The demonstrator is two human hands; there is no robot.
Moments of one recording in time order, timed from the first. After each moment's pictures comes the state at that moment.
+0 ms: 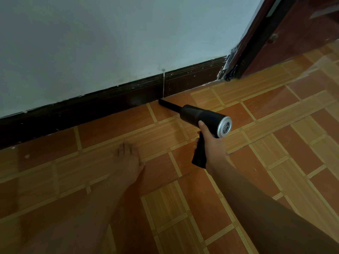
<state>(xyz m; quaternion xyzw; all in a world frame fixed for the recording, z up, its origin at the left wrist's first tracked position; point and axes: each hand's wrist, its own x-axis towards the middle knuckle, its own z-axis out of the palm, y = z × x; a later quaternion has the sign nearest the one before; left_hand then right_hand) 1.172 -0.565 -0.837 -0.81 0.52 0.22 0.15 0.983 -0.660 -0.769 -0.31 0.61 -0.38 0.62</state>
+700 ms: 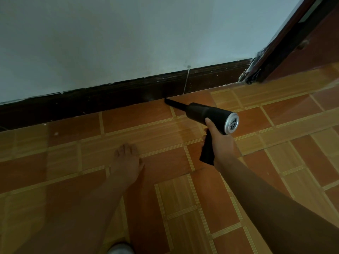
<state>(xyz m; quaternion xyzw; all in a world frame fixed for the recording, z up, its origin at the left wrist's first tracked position) 1.190 -0.512 -0.829 -0.84 0.48 0.21 0.17 1.002 -0.647 -0.762 -0.34 0.60 -0.33 0.64</state>
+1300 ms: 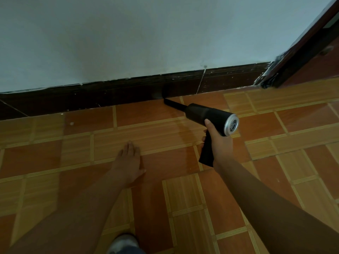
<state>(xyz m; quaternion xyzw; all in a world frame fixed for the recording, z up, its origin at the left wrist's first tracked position) 1.209 -0.487 -0.832 -0.80 0.49 0.29 0.18 1.026 -0.634 -0.766 -0.37 0.59 -0.31 0.64</state>
